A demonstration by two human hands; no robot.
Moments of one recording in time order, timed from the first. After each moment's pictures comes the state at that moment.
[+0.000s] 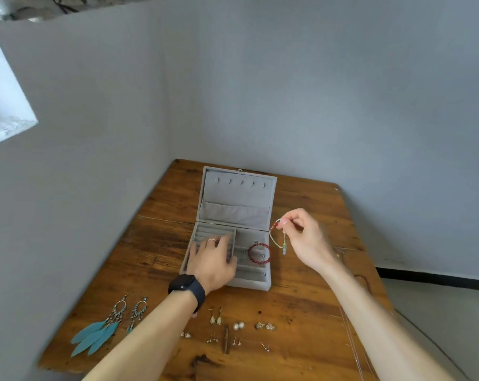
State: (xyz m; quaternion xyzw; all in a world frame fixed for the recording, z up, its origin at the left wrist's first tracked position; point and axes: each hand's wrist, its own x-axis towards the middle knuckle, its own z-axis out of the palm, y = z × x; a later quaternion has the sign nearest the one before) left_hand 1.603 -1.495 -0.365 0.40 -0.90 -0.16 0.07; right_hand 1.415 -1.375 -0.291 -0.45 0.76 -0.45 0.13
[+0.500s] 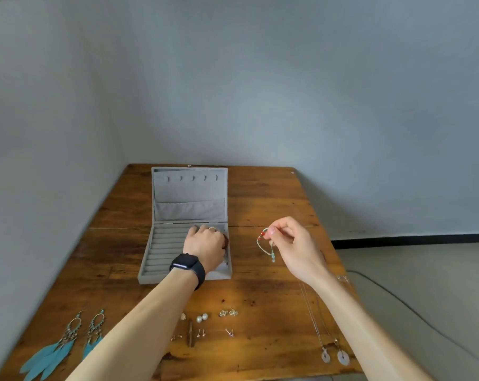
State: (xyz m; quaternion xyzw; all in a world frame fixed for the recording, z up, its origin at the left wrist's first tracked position) left_hand 1.527 -1.465 -0.343 0.32 -0.95 0.01 0.01; right_hand 1.408 -1.282 -0.298 -0.40 0.76 -0.49 0.14
